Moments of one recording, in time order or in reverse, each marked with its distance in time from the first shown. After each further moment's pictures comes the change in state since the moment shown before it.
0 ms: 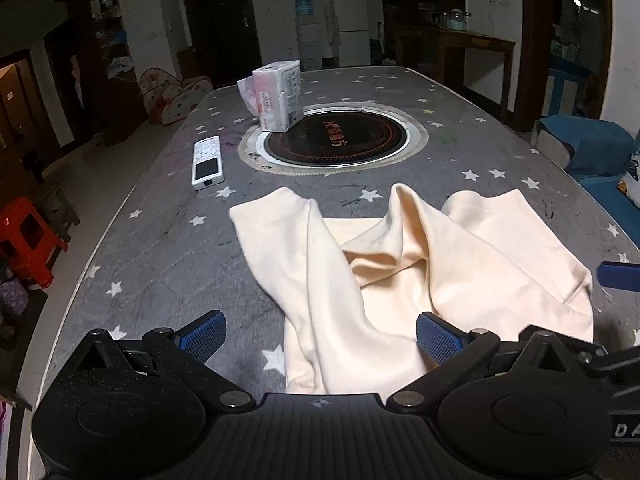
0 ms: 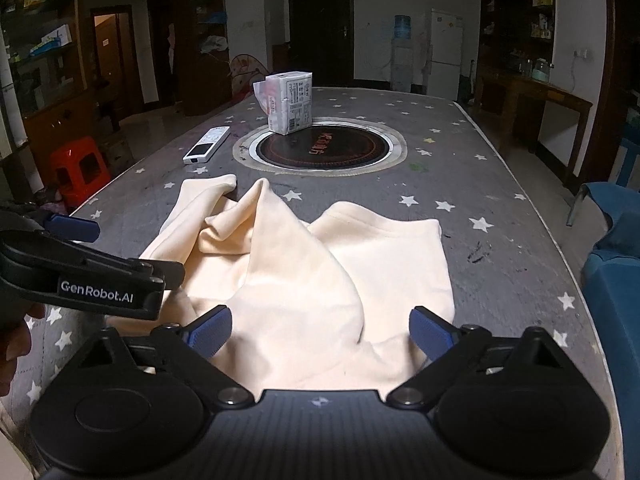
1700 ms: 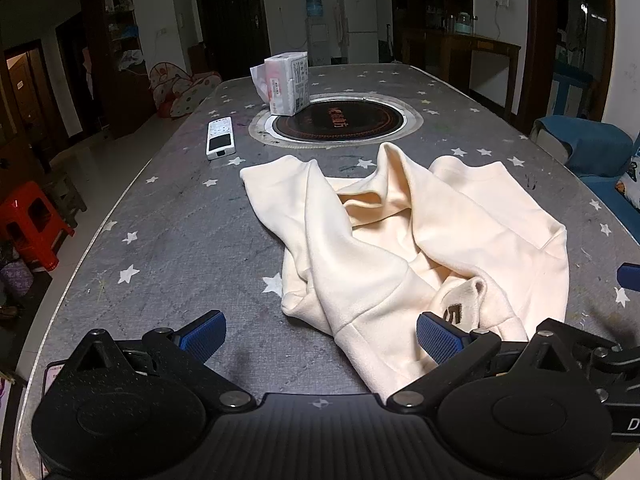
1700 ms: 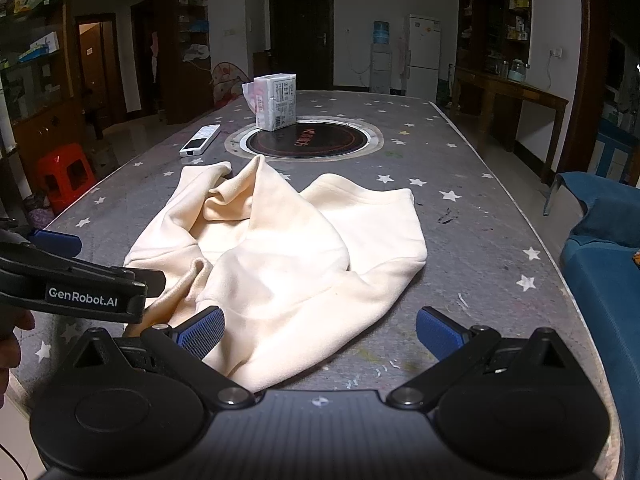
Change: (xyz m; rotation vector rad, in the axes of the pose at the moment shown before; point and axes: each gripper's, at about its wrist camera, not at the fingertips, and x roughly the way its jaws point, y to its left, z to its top) left arm -0.037 -0.006 -0.049 -0.037 0.000 0.021; right arm -0.044 0.010 -0.044 0.033 -0.026 -0.062
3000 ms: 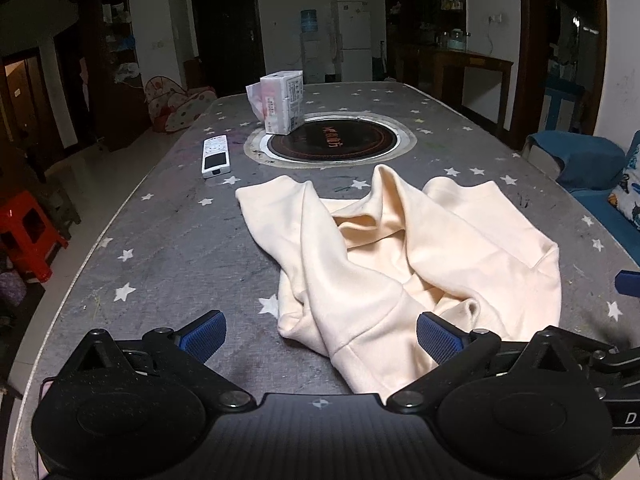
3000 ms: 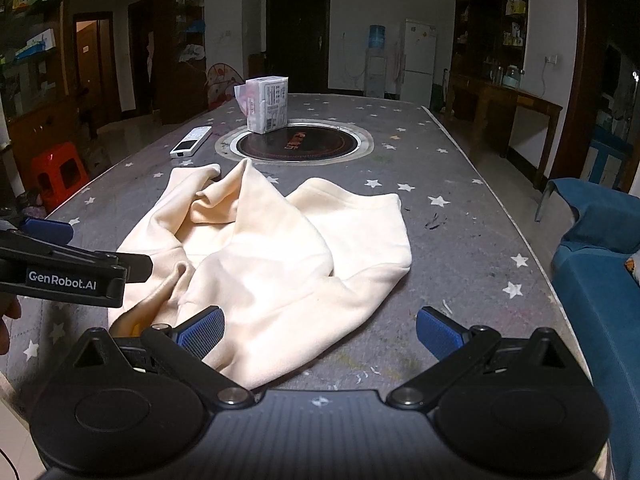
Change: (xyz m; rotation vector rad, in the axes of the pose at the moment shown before) left arm -0.004 0.001 0.004 -0.004 -0.055 -0.023; right arm -0.001 -0.006 0.001 -0.012 -0.009 -0.028
